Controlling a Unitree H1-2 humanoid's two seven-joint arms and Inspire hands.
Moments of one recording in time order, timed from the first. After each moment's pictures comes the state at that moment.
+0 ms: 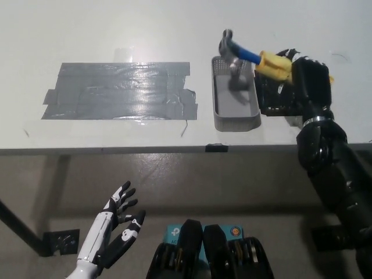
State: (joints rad) left_arm 0.06 0.14 -0.10 -0.11 0.13 -0.03 -0.09; right_arm -0.87 -0.18 0.17 0.91 -0.67 -0.10 -0.44
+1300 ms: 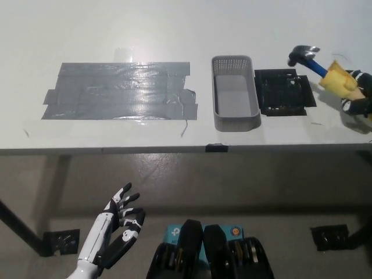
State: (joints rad) left_arm 0.06 0.14 -0.10 -0.10 0.13 -0.02 -0.09; right_arm -0.87 -0.53 0.19 0.69 -0.37 0.27 0.46
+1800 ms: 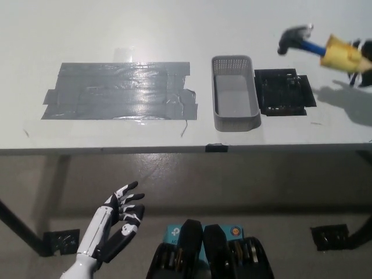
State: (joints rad) left_arm 0.03 0.16 -0.10 -0.10 0.13 -0.03 -0.09; right_arm -1.04 -0.66 0.30 0.50 -0.36 0.35 0.79
